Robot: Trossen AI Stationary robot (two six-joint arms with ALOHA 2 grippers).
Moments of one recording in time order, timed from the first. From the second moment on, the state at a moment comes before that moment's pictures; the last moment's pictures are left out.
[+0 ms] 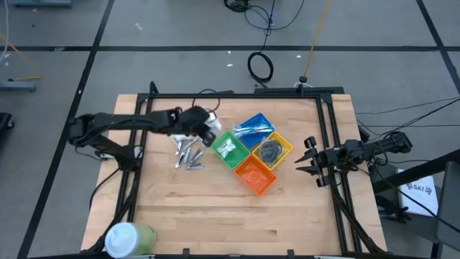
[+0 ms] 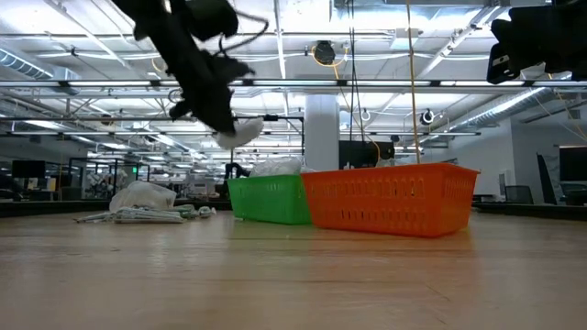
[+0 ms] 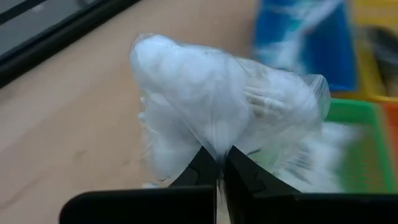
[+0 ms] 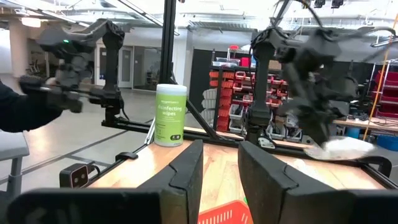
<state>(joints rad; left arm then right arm) 0.28 1.41 0.99 -0.45 -0.18 -0.45 0.28 0.03 0.02 0.21 0.03 -0.09</state>
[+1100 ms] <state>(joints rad) 0.11 1.76 0.99 -0.18 -0.02 -0.56 0.28 0.03 0.02 0.21 0.03 -0.09</state>
